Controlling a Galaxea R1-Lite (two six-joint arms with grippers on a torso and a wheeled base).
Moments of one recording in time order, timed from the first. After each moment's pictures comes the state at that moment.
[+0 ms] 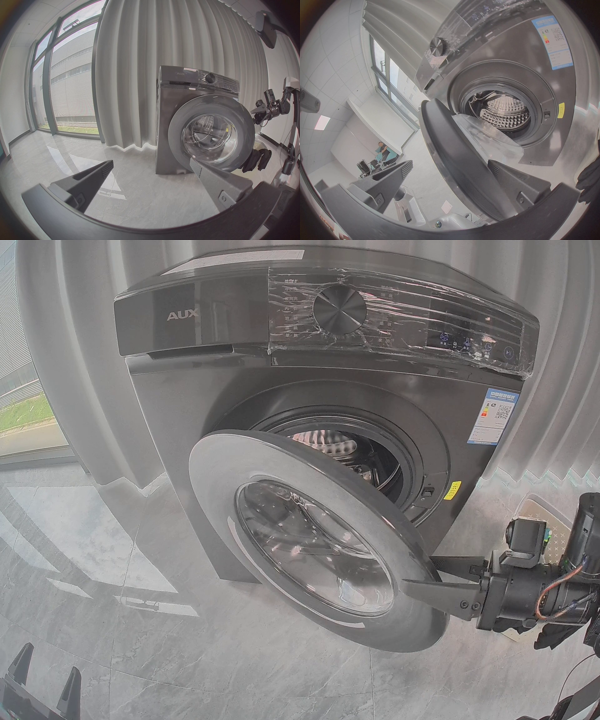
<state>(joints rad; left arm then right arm) 0.00 0.02 -0.02 0.00 -0.01 -0.01 0.64 1.39 -0.41 -0.80 0.32 0.40</state>
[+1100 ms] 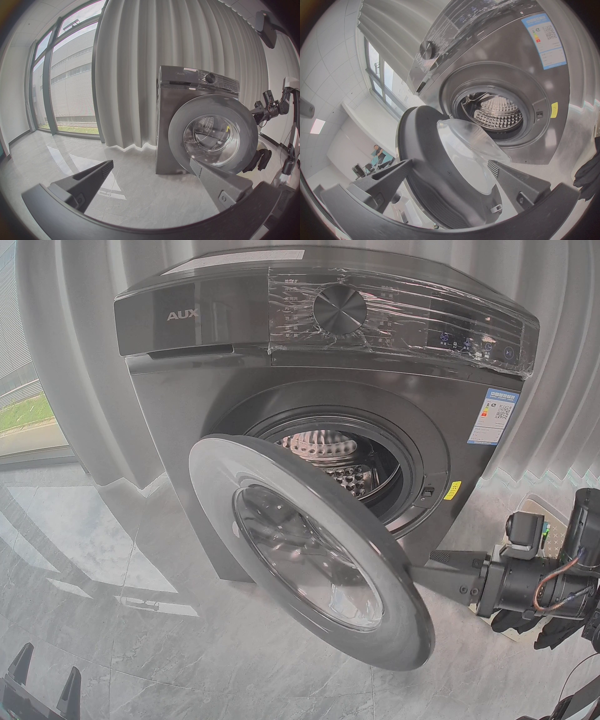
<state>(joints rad) 0.00 0.02 -0.02 0.00 -0.01 -0.01 0.59 1.40 -0.42 -0.80 0.32 0.41</state>
